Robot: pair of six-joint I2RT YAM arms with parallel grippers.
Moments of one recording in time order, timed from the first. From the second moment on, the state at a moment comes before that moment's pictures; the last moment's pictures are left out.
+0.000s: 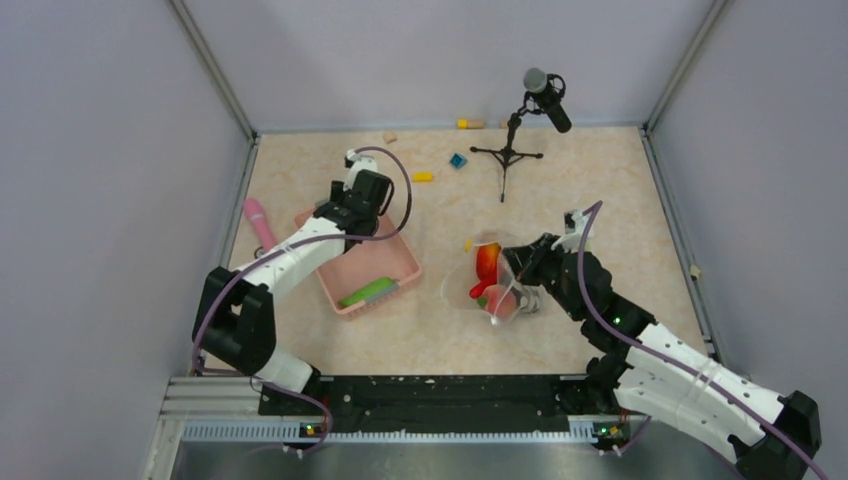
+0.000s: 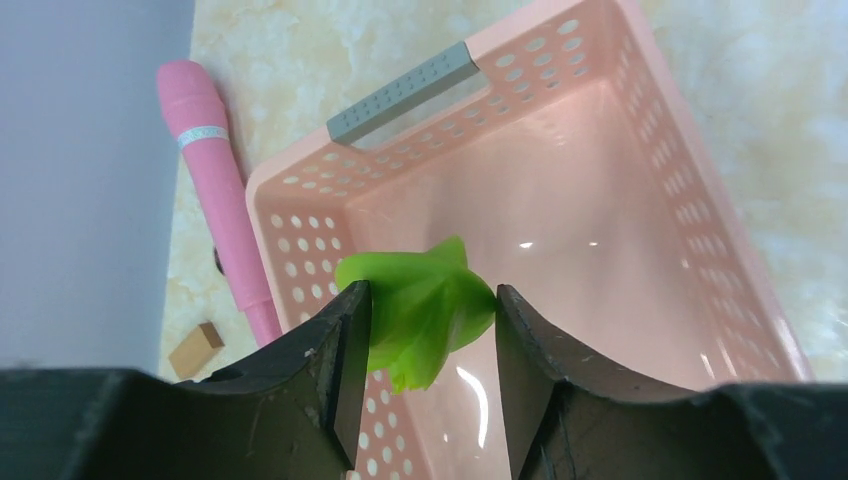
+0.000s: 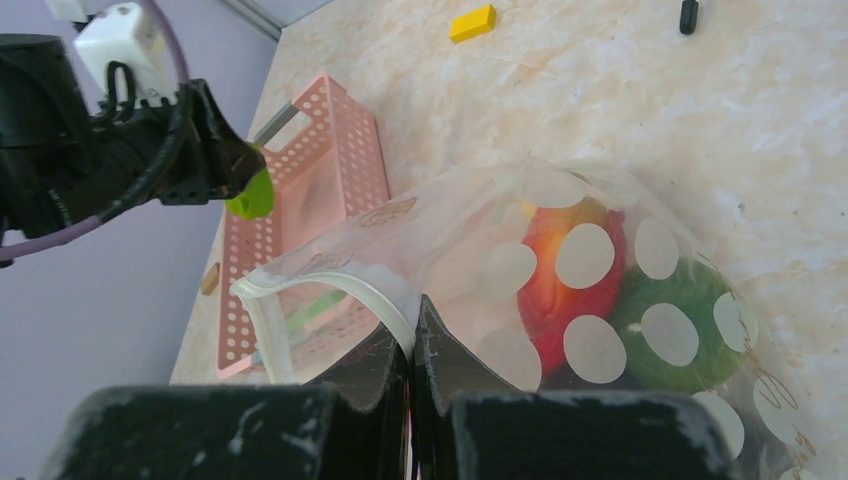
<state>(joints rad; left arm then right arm) -0.47 1.56 1.12 -0.42 -0.72 -0.17 0.77 0.70 0.50 -0.01 0.30 0.75</state>
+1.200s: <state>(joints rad) -1.05 1.09 0.78 0.15 0.18 -0.15 0.76 0.77 0.56 -0.14 0.26 0.75</state>
